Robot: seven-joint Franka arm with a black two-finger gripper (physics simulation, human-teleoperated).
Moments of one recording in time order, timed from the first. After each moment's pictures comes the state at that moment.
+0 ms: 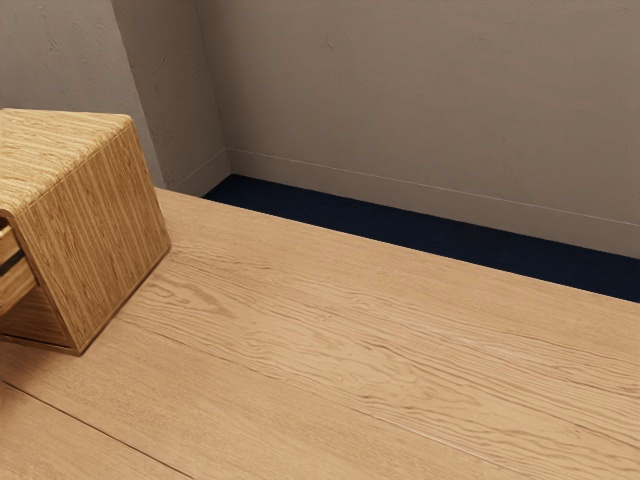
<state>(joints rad) 0.21 -0.79 0.75 -2.40 0.66 1.86 0.36</state>
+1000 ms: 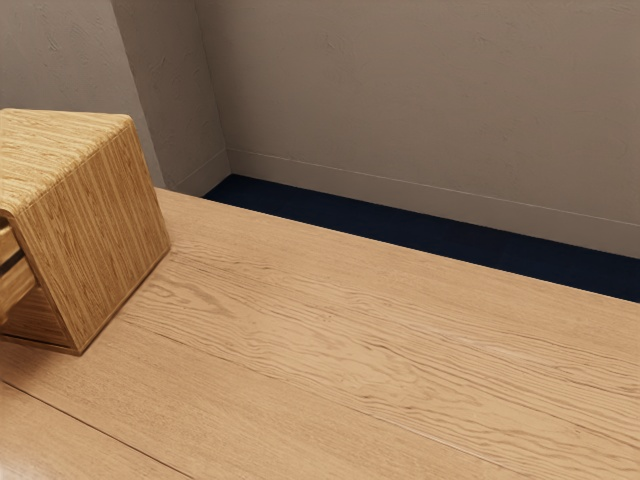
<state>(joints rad) 0.08 -0.50 0.75 -2.21 0.56 1.92 0.38</state>
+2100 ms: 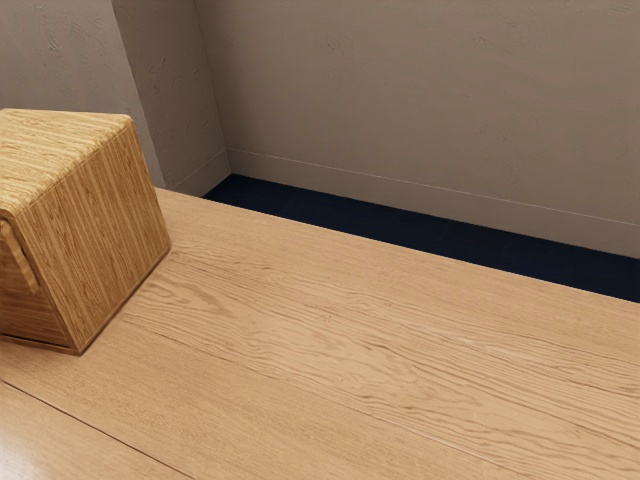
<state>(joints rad) 0.08 -0.19 0.73 -2.03 0.34 1.99 0.50</state>
